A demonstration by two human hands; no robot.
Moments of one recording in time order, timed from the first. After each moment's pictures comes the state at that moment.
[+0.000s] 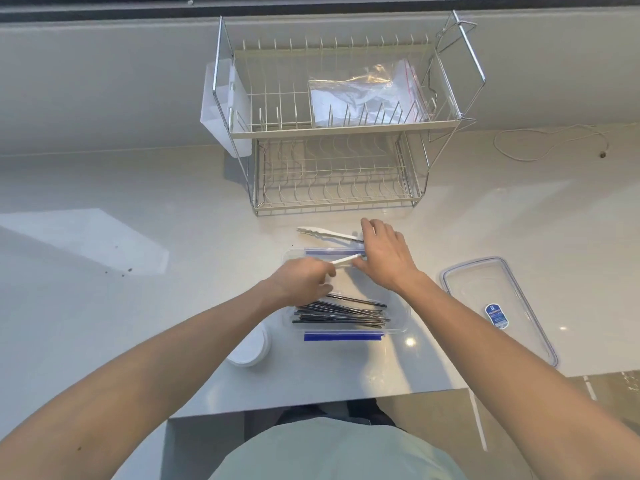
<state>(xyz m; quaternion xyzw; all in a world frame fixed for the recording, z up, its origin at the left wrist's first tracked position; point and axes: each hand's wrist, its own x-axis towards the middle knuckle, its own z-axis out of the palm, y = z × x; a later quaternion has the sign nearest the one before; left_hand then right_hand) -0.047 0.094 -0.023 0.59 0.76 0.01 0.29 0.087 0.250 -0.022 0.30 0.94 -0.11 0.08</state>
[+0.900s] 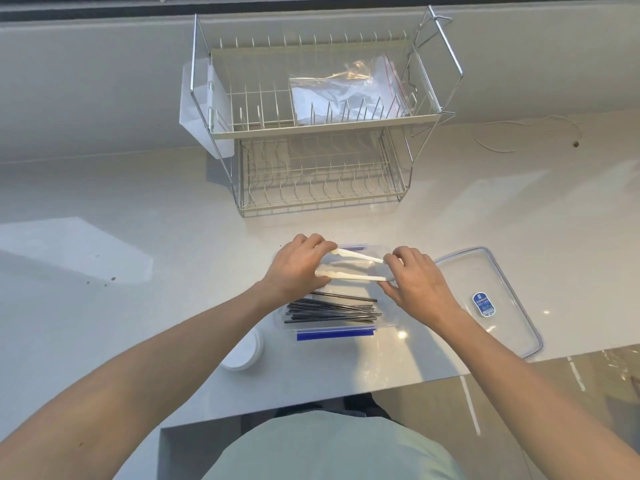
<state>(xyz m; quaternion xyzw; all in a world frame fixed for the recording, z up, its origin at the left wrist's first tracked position) -0.042 0.104 -0.026 0.60 0.78 0.11 0.16 0.185 0.246 -0.019 0.24 0.97 -0.02 0.00</state>
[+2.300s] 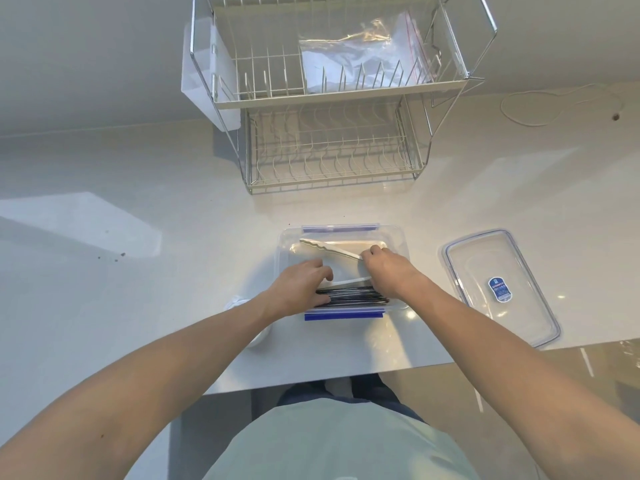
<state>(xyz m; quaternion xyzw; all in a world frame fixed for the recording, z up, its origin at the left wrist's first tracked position) -0.021 0.060 -0.074 0.58 0.75 0.06 0.30 0.129 0.226 -0.065 0.23 0.93 -0.12 0.27</state>
